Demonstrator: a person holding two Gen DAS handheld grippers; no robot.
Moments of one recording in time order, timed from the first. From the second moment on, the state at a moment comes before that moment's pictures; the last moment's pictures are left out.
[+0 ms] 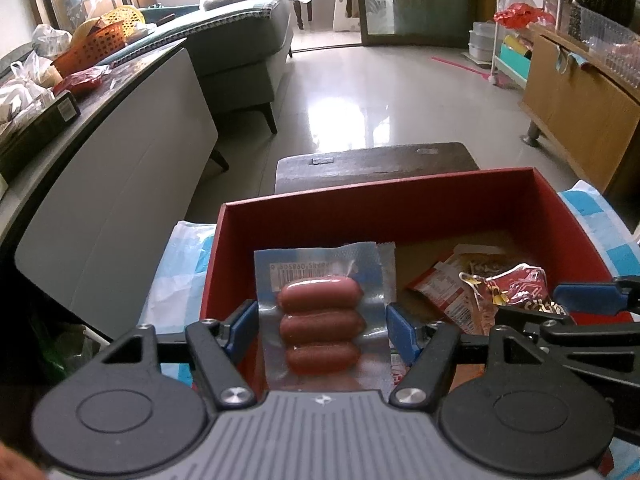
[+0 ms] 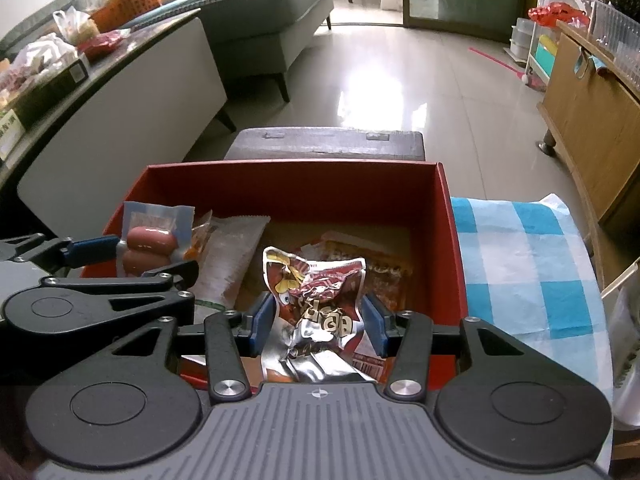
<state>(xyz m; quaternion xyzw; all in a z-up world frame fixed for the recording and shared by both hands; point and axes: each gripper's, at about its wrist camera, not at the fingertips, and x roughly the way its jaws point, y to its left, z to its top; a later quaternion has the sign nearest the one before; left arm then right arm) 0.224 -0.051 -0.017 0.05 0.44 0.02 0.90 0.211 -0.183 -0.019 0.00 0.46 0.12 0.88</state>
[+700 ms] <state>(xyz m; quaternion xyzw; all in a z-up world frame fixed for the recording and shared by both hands) 0.225 -0.045 -0.017 0.06 0.45 0.02 0.89 0.216 -0.186 -0.027 -0.02 0.46 0.09 0.88</state>
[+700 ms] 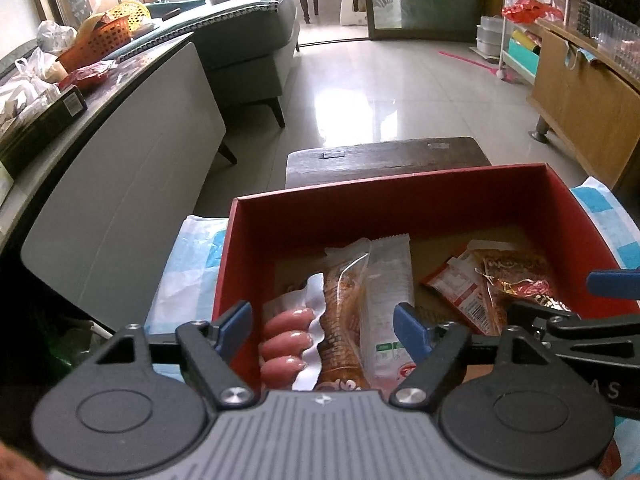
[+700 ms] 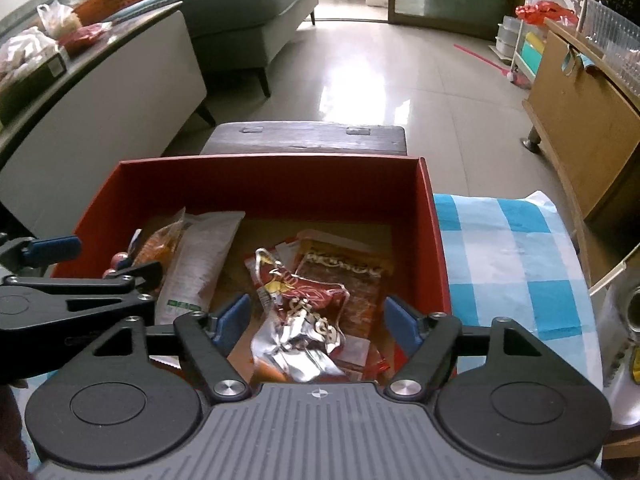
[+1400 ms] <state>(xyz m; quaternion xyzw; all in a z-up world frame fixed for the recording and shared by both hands) 0.207 -0.036 0.005 0.04 0.43 0.01 0.90 0.216 -0.183 -0.029 -0.08 0.43 0.05 0.90</state>
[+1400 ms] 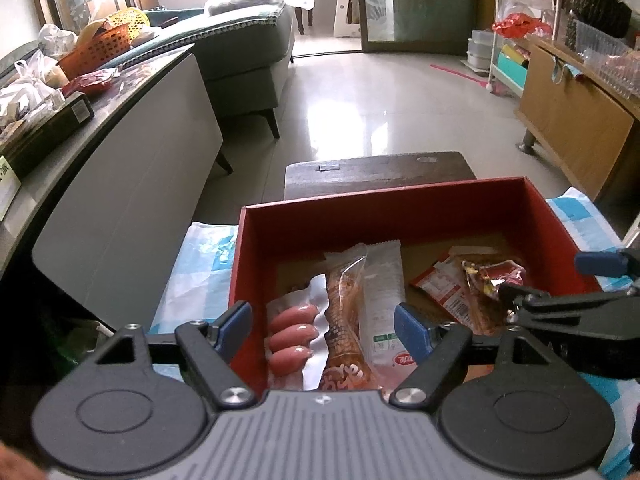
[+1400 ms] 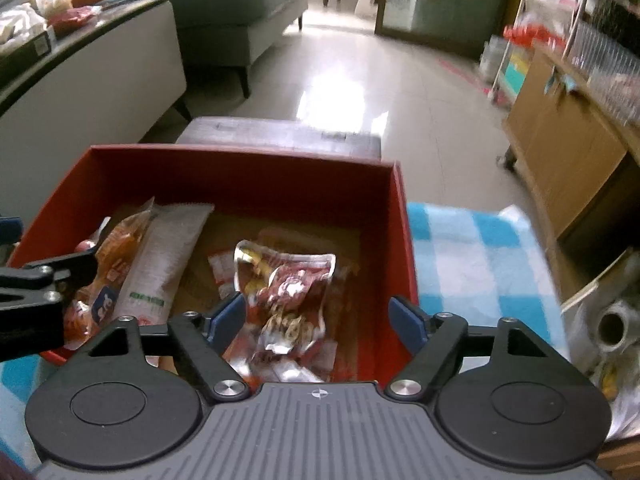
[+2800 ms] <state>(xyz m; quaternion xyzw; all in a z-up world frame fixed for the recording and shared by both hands) 0.116 0.011 0.008 0.00 0.45 -0.01 0.89 0.103 -0.174 0.002 -0.04 0.44 0.10 0.89</state>
